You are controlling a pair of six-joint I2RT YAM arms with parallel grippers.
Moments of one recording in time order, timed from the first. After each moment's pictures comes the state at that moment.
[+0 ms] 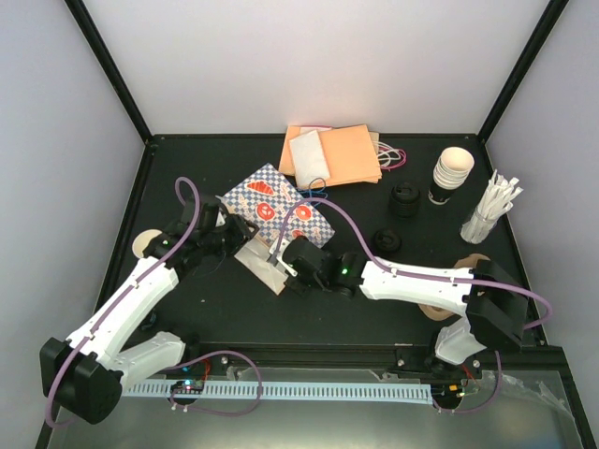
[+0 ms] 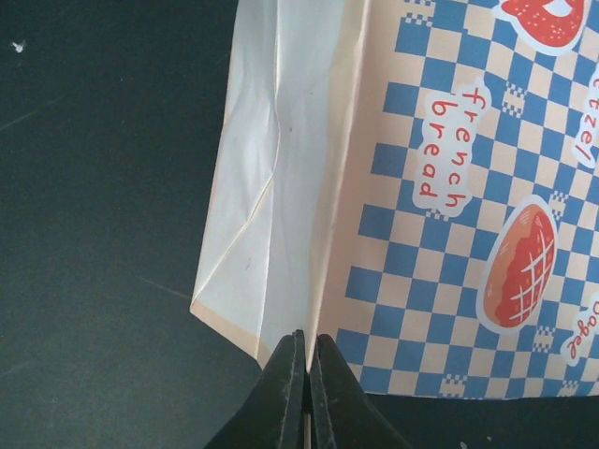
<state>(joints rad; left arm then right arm) -0.40 1.01 0.83 -0.58 0.24 -1.05 1.16 1.52 1.03 -0.36 0.22 -0.01</state>
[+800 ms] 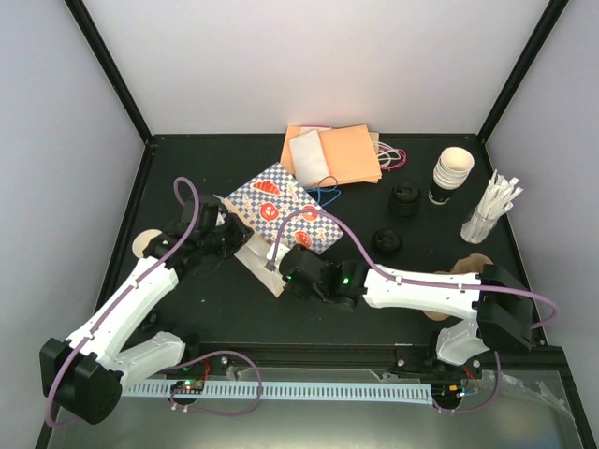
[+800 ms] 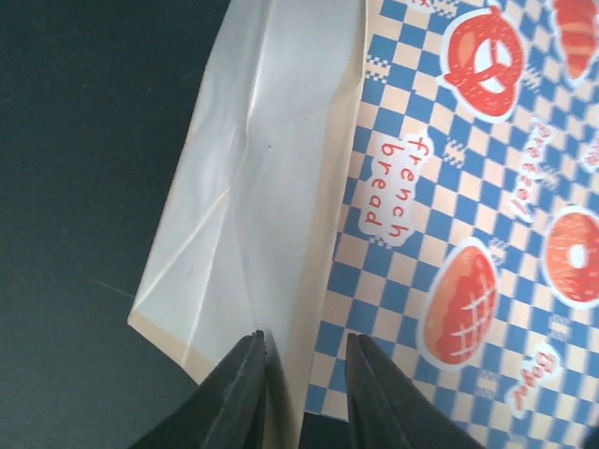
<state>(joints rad) -0.40 1.01 0.83 -0.58 0.22 -1.07 1.24 1.49 1.04 -0.37 0.41 -0.08</state>
